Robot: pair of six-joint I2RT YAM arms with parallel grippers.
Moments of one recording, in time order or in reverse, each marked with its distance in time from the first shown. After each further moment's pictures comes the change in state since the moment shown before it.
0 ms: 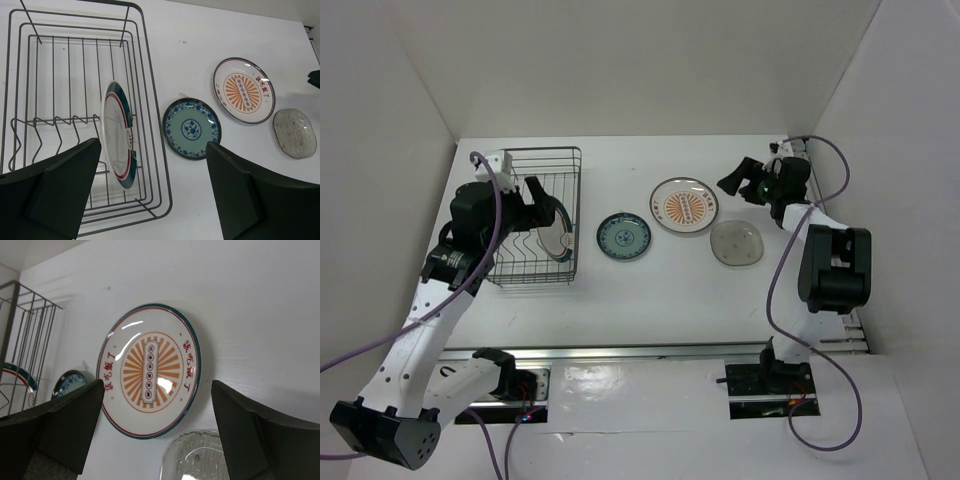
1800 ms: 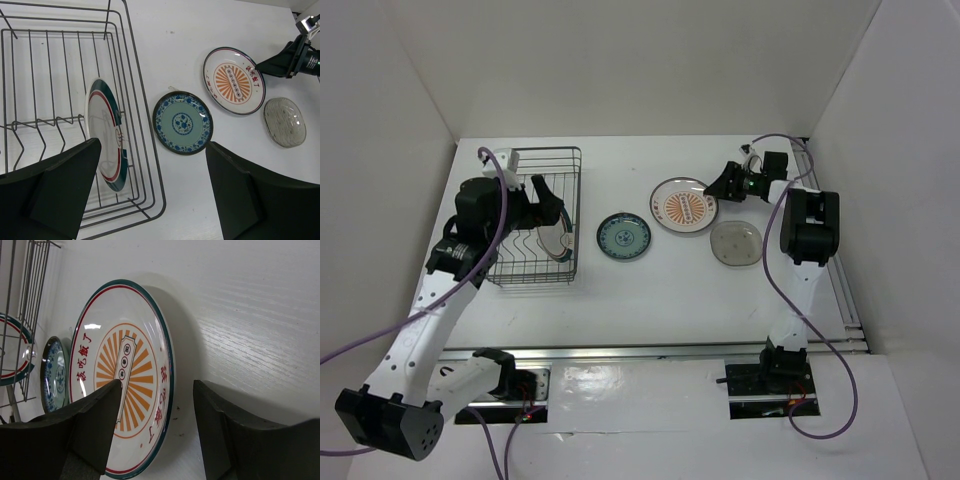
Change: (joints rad) left arm 0.018 0.049 0.000 0.025 0.102 0.000; right arm -0.003 0.595 0.515 -0.261 -0.372 -0.200
